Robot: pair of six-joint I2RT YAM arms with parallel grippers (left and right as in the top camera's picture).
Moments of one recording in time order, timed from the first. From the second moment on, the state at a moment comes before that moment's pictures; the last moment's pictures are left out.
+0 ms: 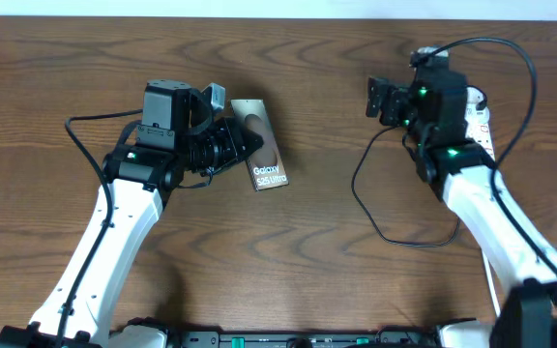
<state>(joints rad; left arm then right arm) -0.21 1.38 1.10 -0.56 0.66 -0.70 0.18 1.54 1.02 -0.03 0.05 0.29</state>
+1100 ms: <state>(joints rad) -0.21 1.38 1.10 -0.56 0.66 -0.70 0.17 1.98 1.03 0.01 0.39 0.53</state>
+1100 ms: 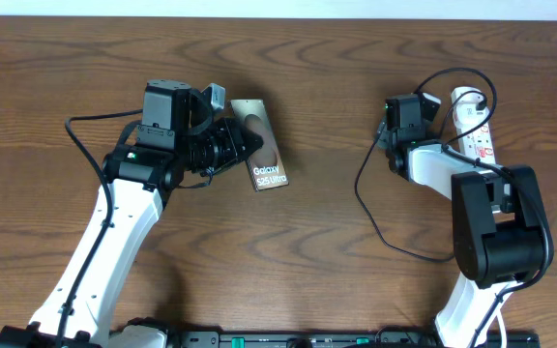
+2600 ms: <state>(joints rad) -0.13 1.38 1.10 -0.62 0.65 -0.65 0.38 1.86 1.03 -0.06 0.11 0.44</state>
